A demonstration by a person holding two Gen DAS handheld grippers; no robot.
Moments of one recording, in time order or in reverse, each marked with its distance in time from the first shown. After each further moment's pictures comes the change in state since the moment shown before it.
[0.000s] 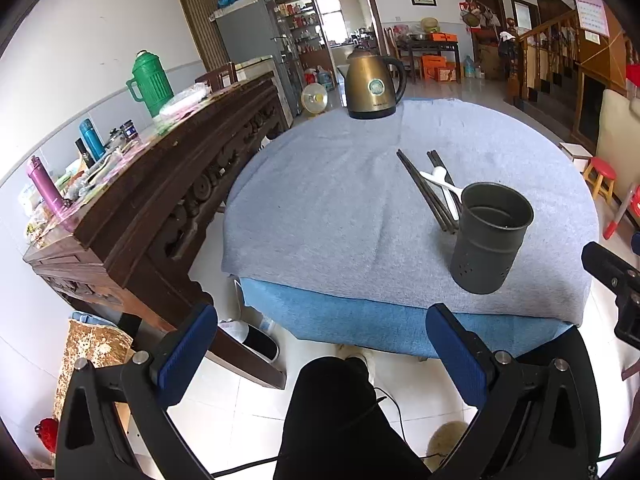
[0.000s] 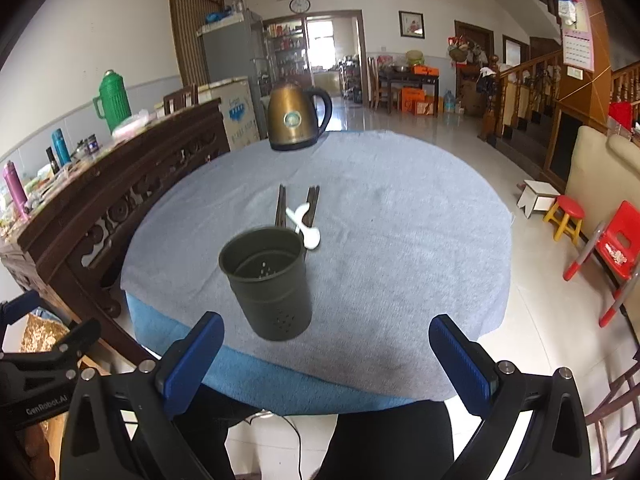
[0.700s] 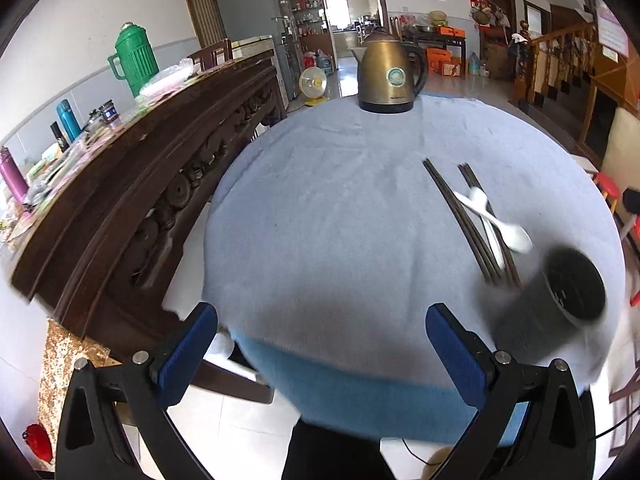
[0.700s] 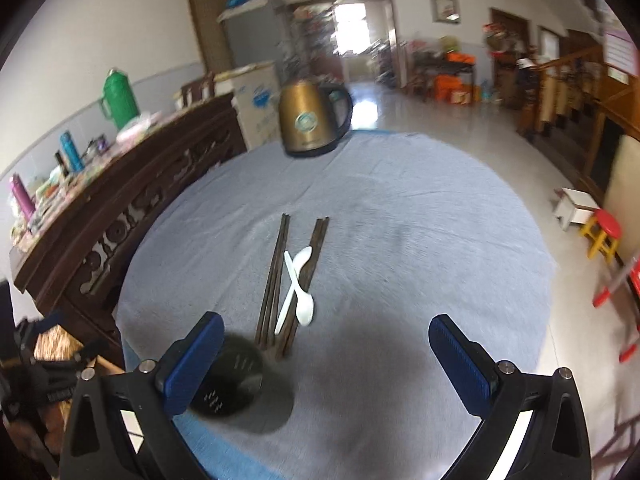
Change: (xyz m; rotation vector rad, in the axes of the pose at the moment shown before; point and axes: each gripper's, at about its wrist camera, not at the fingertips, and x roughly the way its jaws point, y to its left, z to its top) left arm 0.105 0.035 0.071 -0.059 0.067 -0.059; right arm 0.108 -0.032 0.124 -0.065 0.095 0.147
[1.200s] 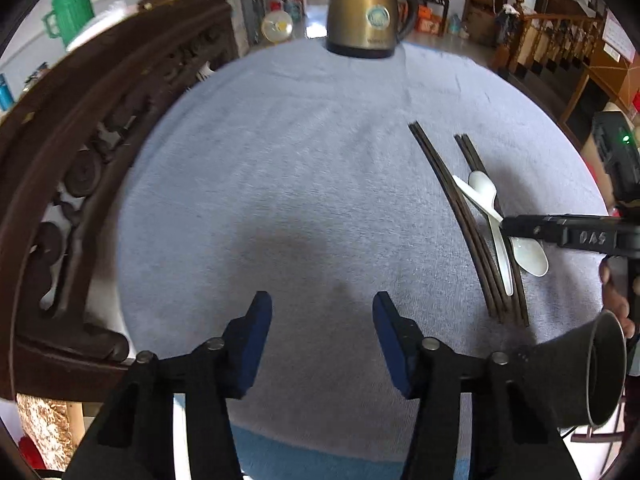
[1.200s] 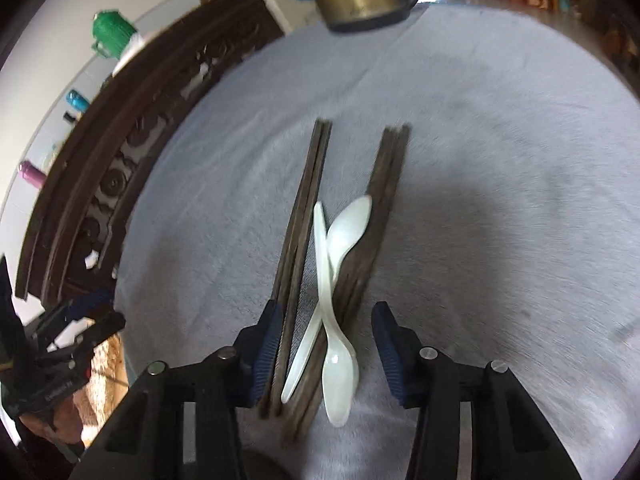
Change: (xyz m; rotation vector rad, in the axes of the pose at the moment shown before) left arm 0.105 -0.022 0.043 0.005 0.224 -0.170; right arm 0.220 0.004 0.020 -0.001 0.415 0.296
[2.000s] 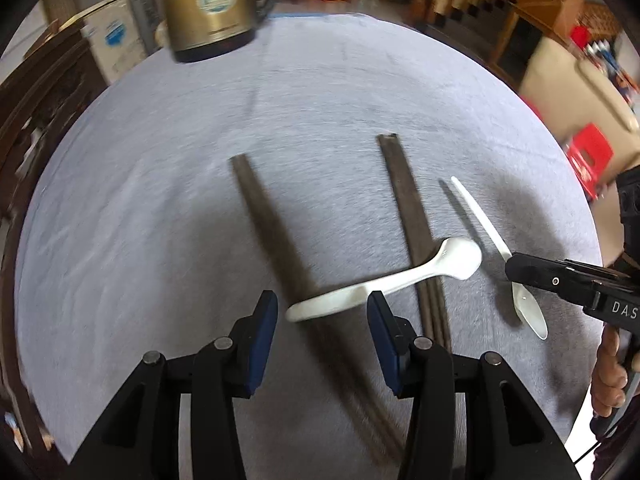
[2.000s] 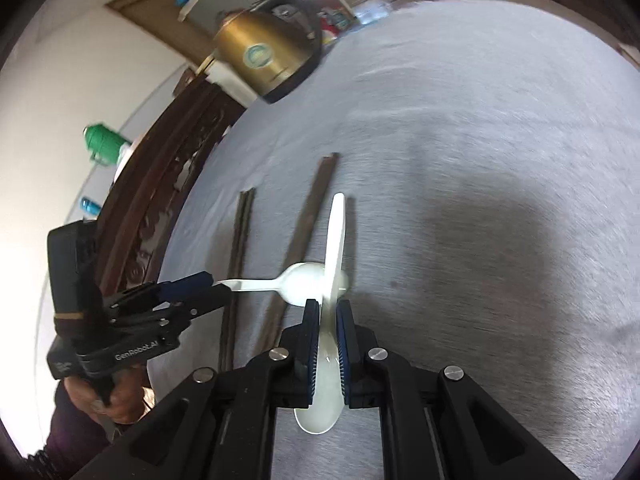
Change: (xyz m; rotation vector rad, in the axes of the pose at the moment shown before) left arm 0.077 -0.129 0.081 0.271 0.077 -0.189; right arm -0.052 -0.109 -0.067 0.319 -0.235 0.164
